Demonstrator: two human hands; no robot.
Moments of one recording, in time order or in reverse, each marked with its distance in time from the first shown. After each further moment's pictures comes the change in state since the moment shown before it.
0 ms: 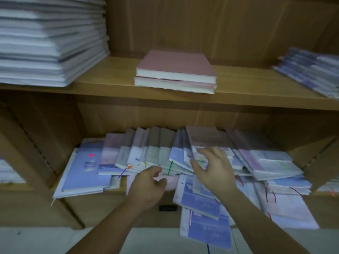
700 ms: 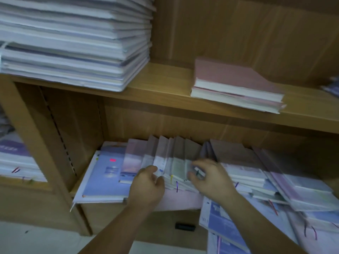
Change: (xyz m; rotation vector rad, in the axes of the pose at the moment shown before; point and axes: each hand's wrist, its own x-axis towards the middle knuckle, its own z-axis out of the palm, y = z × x) left_hand 0.037 -0.054 -0.041 -0.095 0.259 -0.099; right_hand 0.043 -0.060 0.054 0.008 -0.309 -0.112
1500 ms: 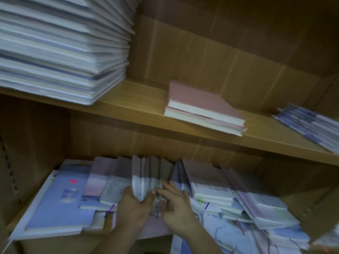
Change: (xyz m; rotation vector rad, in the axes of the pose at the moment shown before) left_hand 0.006 0.033 0.048 -0.341 0.007 -0.190; right_hand -0.013 -0.011 0.019 0.184 -0.145 0.129
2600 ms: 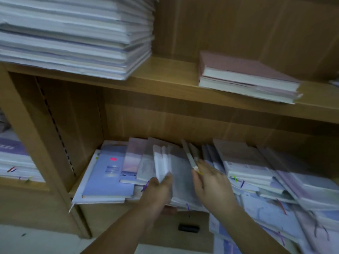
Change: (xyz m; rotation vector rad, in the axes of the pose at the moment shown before) left_hand -0.020 -0.004 -0.051 -0.099 -0.272 -0.317; right_hand -0.013 -0.012 0.007 -0.326 0.455 -0.279
